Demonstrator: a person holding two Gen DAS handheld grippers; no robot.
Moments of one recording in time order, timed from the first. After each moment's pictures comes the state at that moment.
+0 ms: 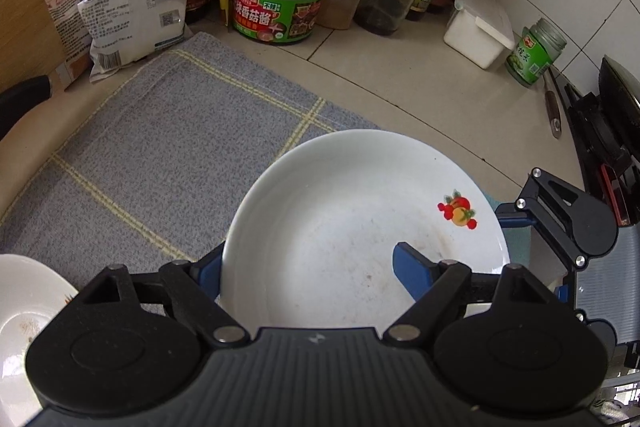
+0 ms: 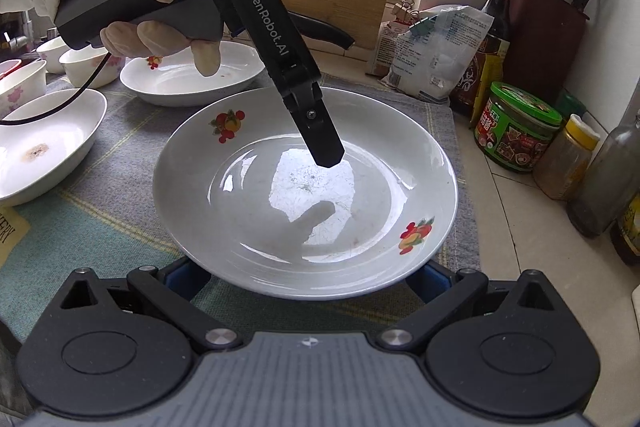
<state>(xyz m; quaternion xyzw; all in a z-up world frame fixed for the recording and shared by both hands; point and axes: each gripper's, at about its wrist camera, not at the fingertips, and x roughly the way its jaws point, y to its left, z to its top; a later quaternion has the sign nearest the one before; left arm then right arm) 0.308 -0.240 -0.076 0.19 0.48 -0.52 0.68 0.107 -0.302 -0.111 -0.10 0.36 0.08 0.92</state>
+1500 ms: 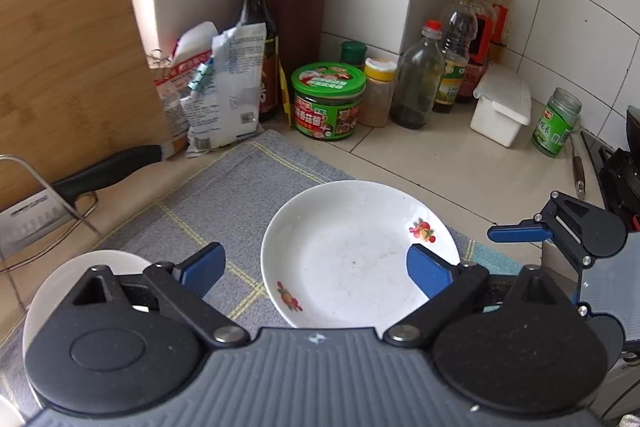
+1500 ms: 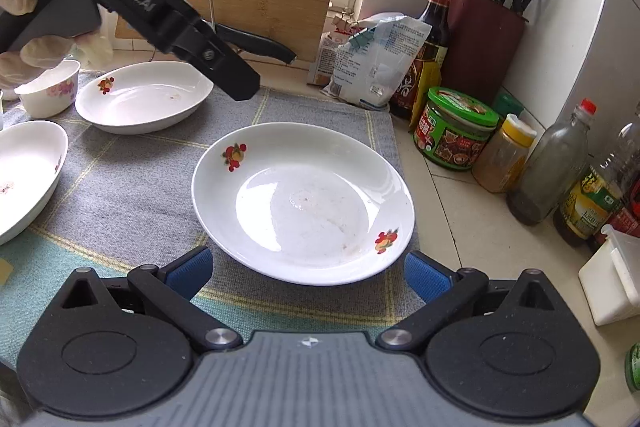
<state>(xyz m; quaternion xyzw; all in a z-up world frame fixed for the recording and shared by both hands) 0.242 -0.174 -0.015 0.15 0.34 -0.44 0.82 0.094 -0.282 -0.081 -0.10 0.36 -0.02 0.93</state>
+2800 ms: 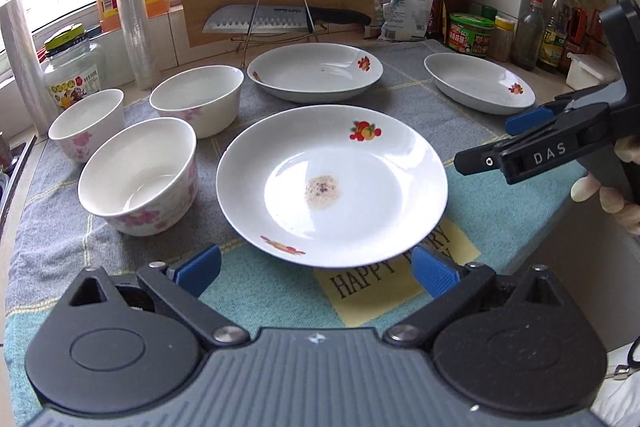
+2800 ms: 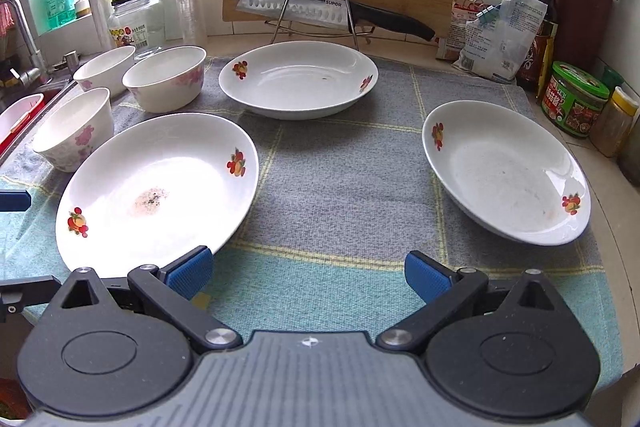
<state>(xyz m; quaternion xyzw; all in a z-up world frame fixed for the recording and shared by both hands) 0.062 0.058 -0.074 0.10 0.36 -0.22 0.90 0.090 -0.150 -0.088 -0.01 0.41 0.06 0.91</state>
